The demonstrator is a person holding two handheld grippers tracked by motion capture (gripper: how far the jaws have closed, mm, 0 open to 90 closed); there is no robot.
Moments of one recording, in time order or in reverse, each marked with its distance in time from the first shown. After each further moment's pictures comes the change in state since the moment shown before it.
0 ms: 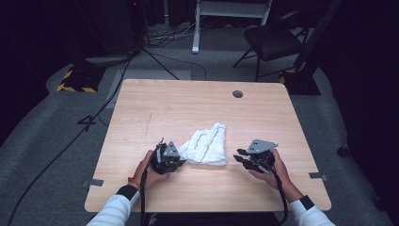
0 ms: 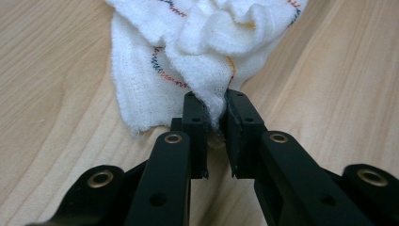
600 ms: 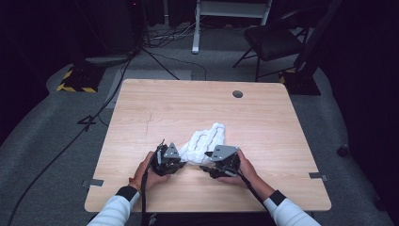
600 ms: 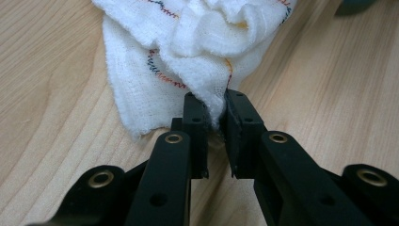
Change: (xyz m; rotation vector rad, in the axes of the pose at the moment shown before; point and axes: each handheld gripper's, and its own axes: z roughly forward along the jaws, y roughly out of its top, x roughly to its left) left arm -0.003 0.000 -0.001 0.003 -0.020 -0.002; right arm 0.064 0.053 0.061 -0.041 0.170 -0.185
